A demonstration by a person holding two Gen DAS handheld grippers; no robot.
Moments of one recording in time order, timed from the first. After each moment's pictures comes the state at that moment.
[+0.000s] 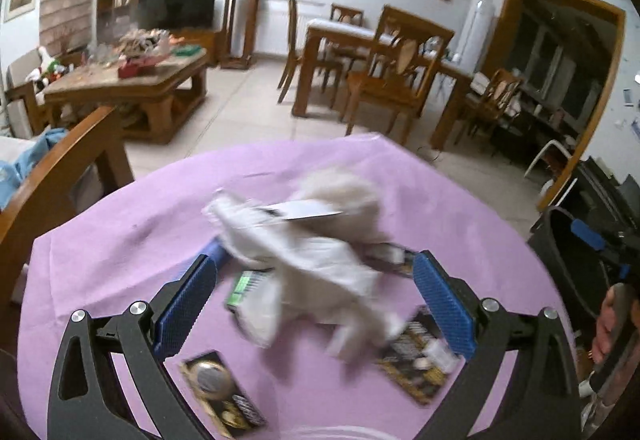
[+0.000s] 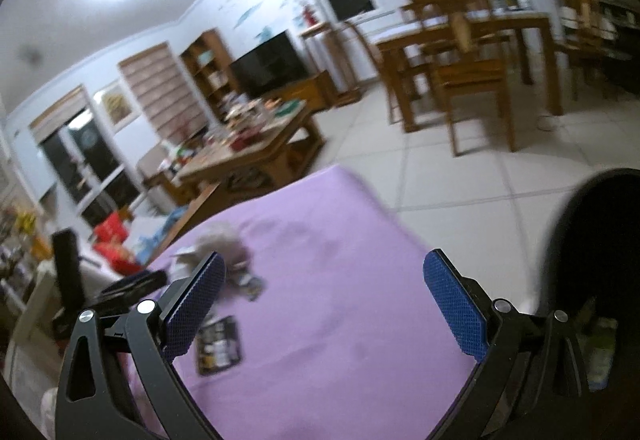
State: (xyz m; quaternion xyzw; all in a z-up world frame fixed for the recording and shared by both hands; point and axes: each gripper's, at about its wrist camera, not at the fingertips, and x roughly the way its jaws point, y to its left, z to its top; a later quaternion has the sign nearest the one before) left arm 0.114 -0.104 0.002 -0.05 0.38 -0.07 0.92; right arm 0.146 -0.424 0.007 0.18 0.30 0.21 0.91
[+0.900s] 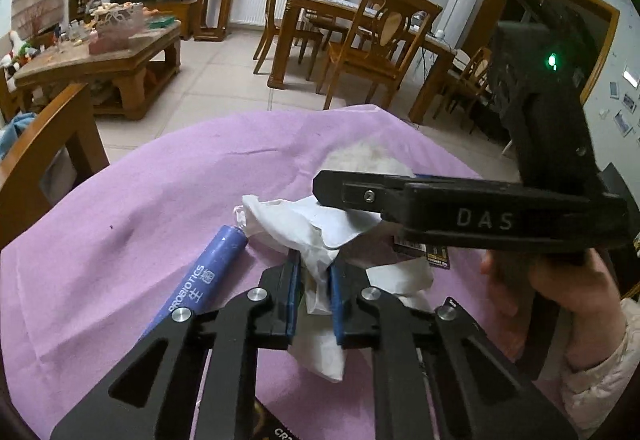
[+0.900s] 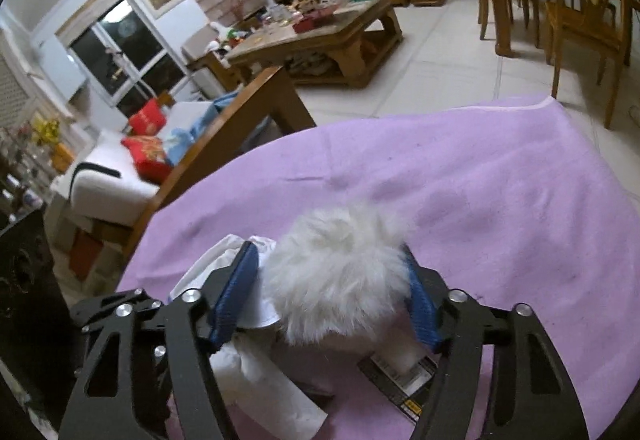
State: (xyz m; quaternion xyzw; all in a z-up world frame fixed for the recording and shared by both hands) left arm 0.127 -0.068 -0.020 -0.07 0.42 -0.13 0.90; right arm 0.289 -0.190 -0.021 0.08 0.44 0.33 0.83
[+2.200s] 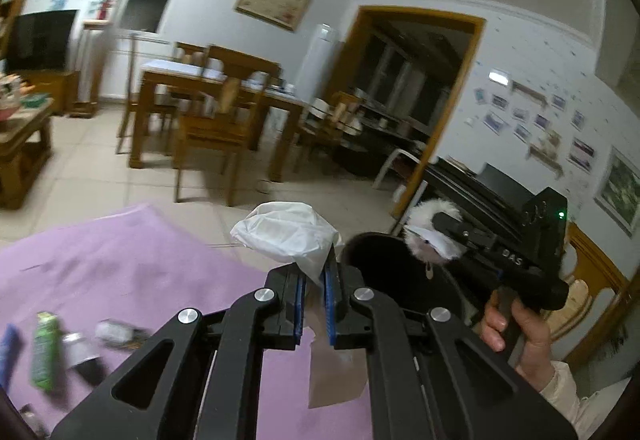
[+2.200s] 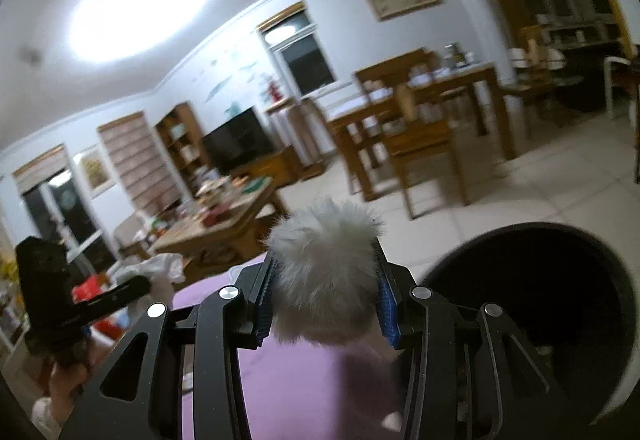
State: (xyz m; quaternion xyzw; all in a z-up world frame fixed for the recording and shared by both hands) left arm 0.081 -0.264 0.070 -0.09 0.27 -0.37 0.89; right arm 0.043 -0.624 0.054 0.23 0.17 0.09 0.95
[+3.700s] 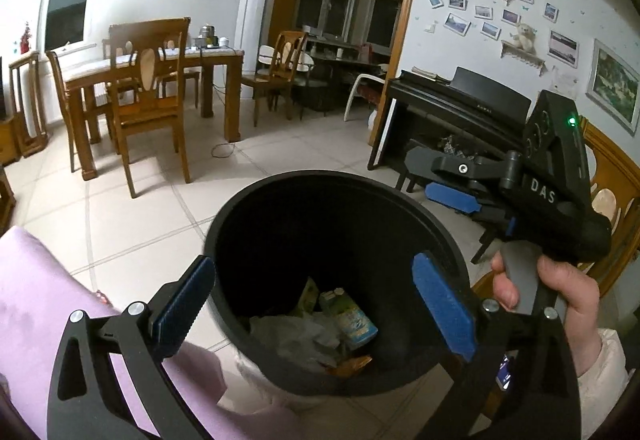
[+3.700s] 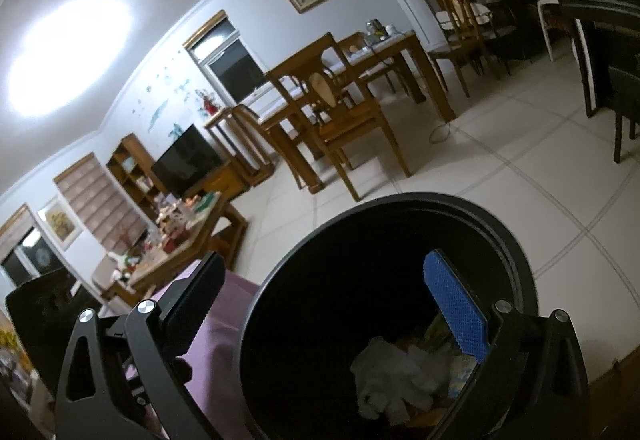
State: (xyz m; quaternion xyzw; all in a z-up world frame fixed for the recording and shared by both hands) left arm 0.064 -0.439 0.012 0.06 0.30 -0.42 0.85; right arm 0.042 -0.748 -0.027 0.31 0.21 0.02 0.93
